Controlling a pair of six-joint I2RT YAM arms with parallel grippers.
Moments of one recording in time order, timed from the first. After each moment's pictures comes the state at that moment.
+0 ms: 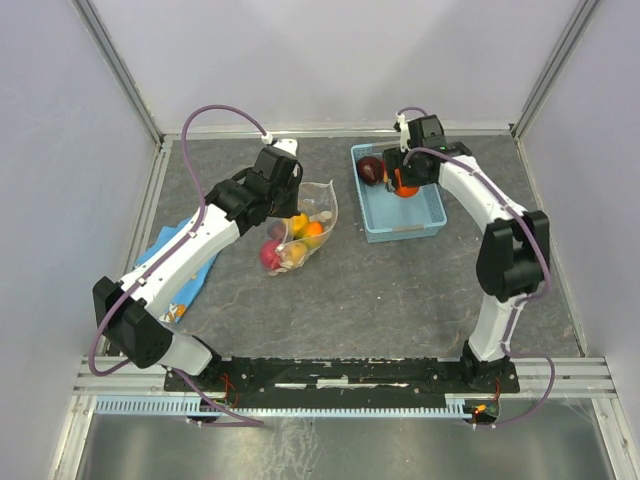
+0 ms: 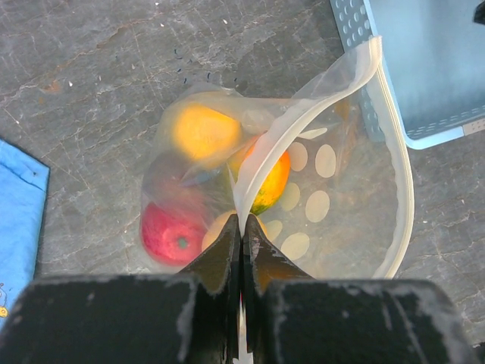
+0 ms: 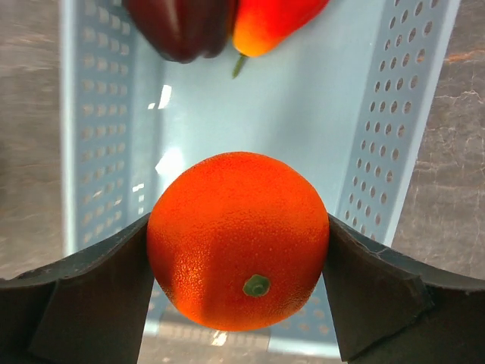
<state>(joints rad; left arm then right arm) -0.63 1.46 1.44 -0.75 -0.27 -0.37 0.27 1.95 1.67 -0.65 0.02 0.01</state>
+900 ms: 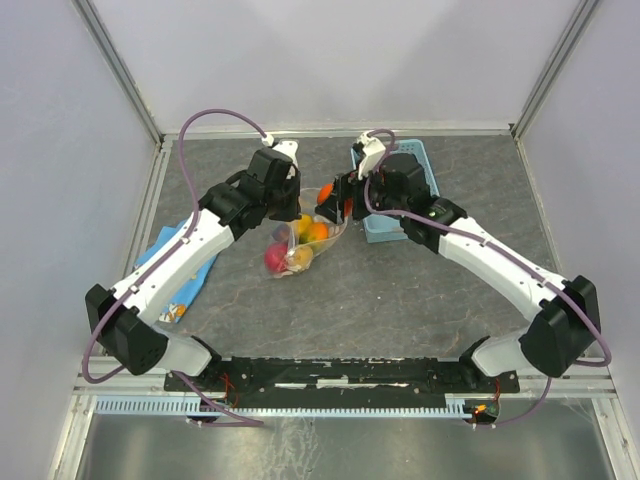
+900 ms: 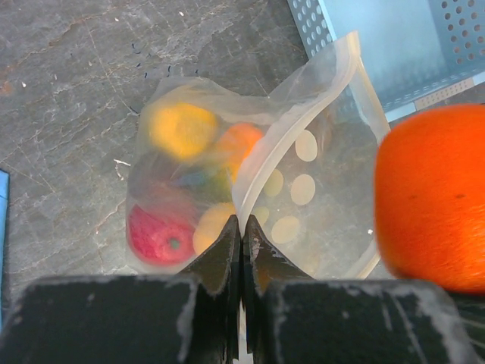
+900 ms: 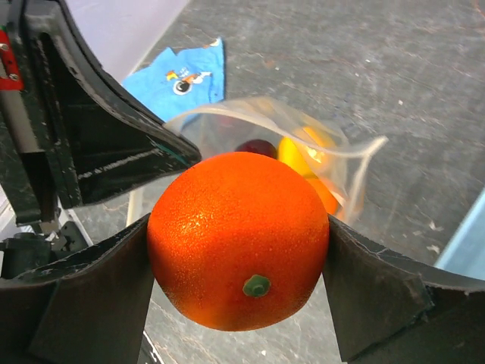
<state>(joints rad) -0.63 1.42 1.42 -0.74 -0.15 -0.37 0.65 1.41 1.23 -0.19 -0.25 0.34</state>
